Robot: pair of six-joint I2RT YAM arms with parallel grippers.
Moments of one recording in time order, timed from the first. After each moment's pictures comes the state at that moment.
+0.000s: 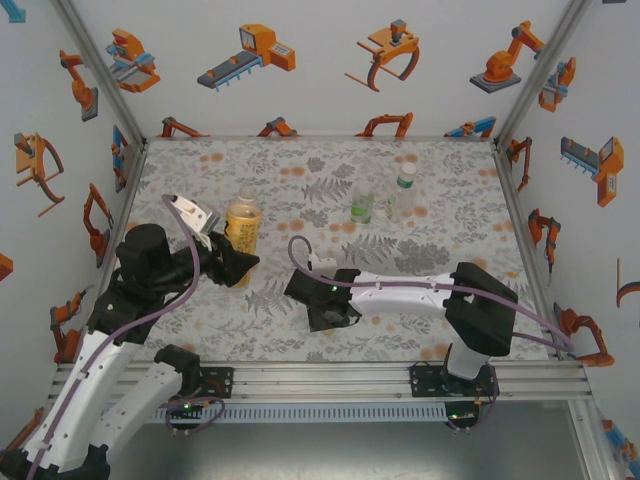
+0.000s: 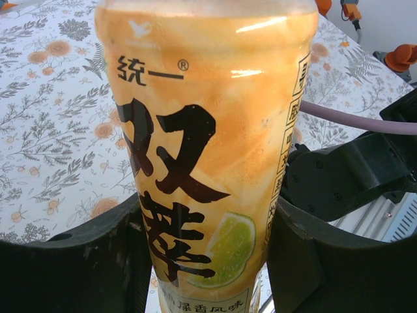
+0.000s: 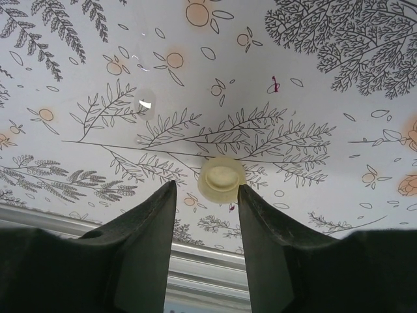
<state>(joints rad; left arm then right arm) -0.43 0.64 0.84 -0.48 0.43 -0.06 1.21 1.68 1.07 -0.69 0.20 0.95</state>
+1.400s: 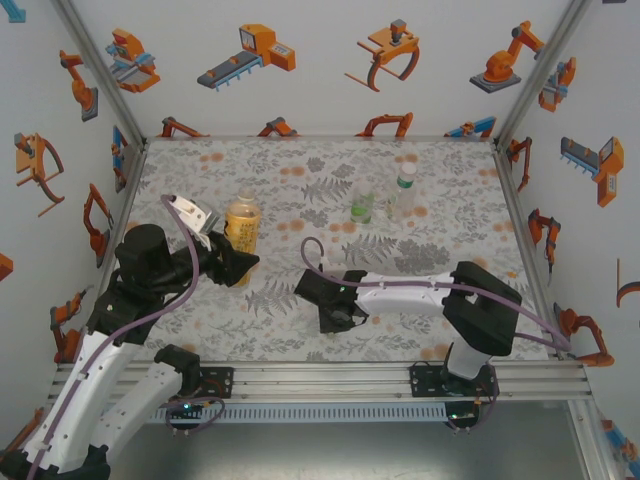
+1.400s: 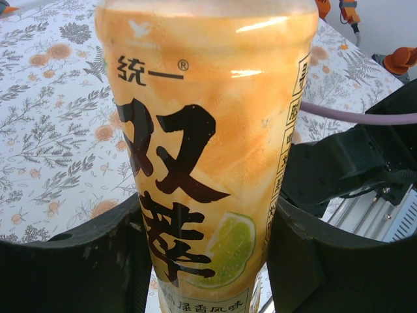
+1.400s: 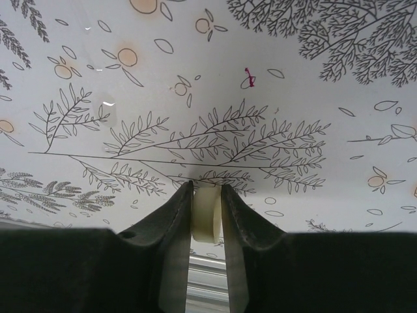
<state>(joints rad) -0.43 0.63 0.84 -0.47 0.43 -0.06 1.16 1.66 0.95 -0.59 0.12 1.01</state>
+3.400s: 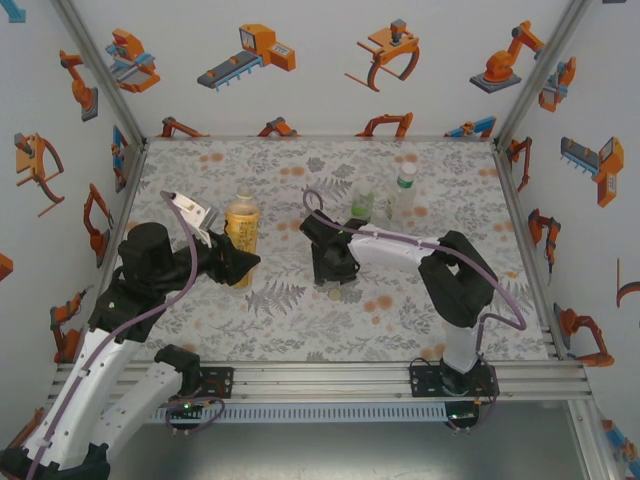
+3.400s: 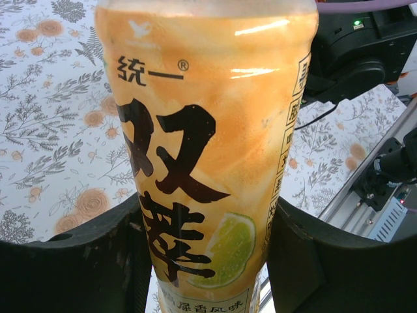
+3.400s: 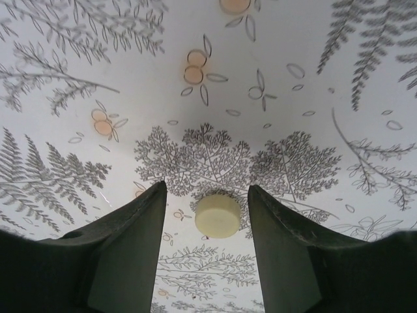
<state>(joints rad) -0.43 0.65 0.84 -0.49 0.41 -0.14 0.87 1.88 1.27 -0.69 0.10 0.69</state>
